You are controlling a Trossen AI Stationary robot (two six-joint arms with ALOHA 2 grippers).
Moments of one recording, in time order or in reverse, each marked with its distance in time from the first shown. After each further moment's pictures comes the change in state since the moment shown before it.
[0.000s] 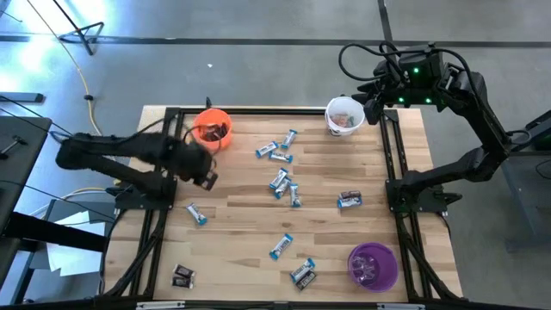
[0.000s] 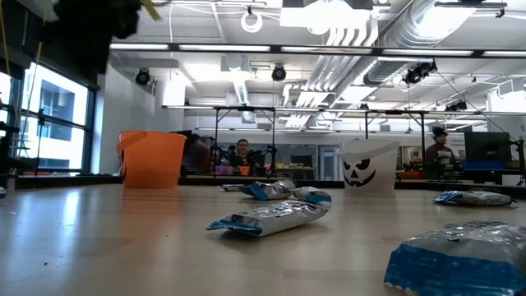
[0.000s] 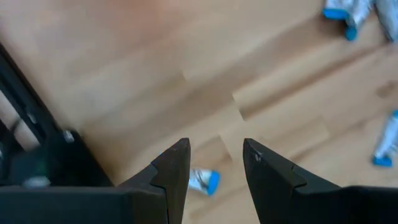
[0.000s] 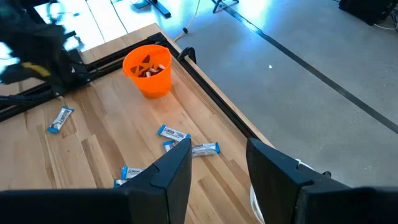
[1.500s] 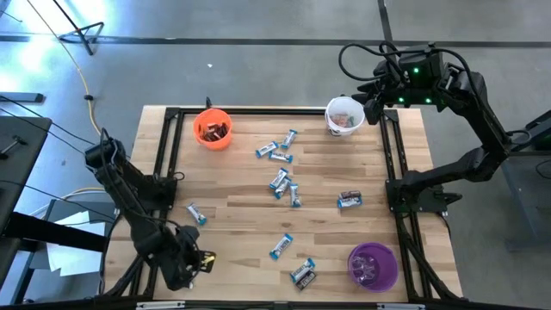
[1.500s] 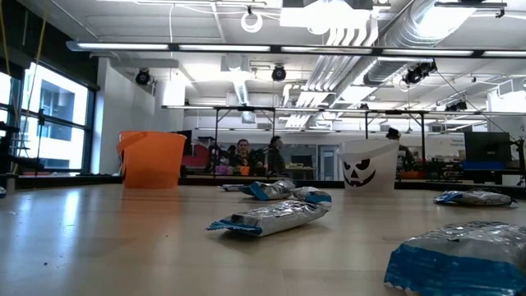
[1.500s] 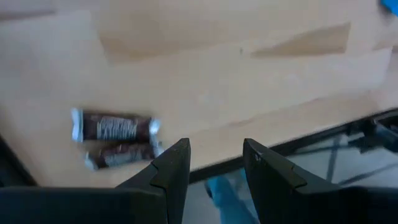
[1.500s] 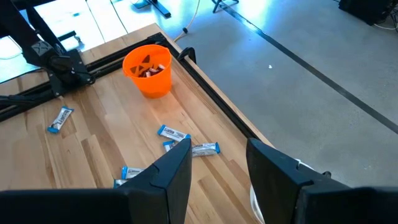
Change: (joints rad) left arm -0.975 0.400 0.000 0.478 -0.013 -1.252; right arm 0.000 0.000 0.000 0.000 0.000 0.000
